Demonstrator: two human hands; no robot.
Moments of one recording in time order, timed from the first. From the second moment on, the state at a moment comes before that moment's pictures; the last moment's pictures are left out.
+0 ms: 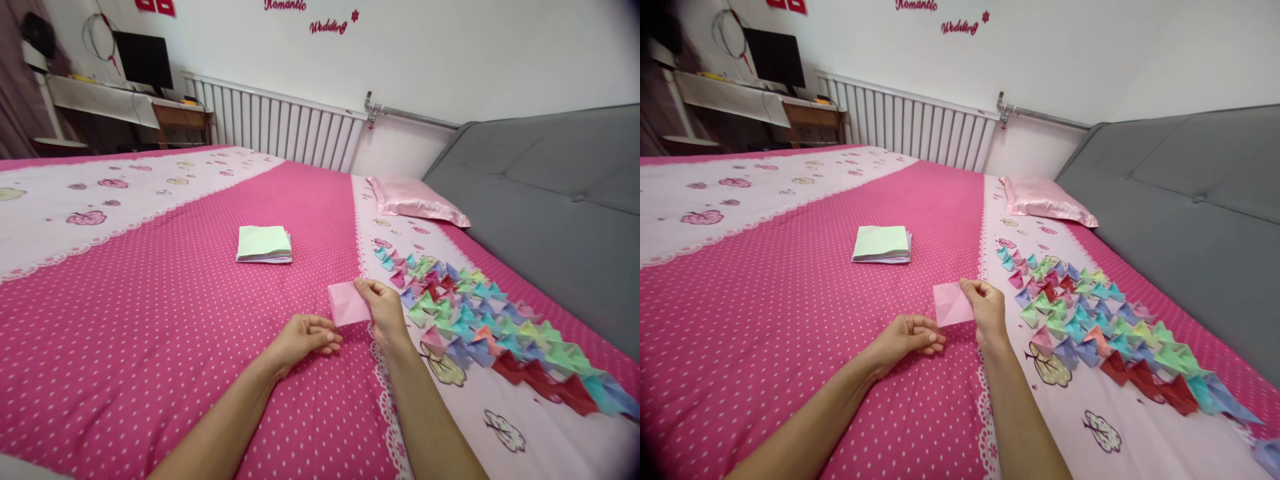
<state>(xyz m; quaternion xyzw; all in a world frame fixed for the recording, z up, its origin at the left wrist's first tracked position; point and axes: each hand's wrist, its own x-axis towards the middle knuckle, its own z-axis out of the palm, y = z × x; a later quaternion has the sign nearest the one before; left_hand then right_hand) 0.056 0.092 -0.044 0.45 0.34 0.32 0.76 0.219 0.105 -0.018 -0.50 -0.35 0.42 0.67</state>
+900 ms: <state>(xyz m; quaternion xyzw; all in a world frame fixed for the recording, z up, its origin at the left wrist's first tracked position) 0.054 0.102 -0.034 0.28 0.33 0.47 0.77 0.205 0.100 -0.023 -0.51 -0.47 0.50 0.53</state>
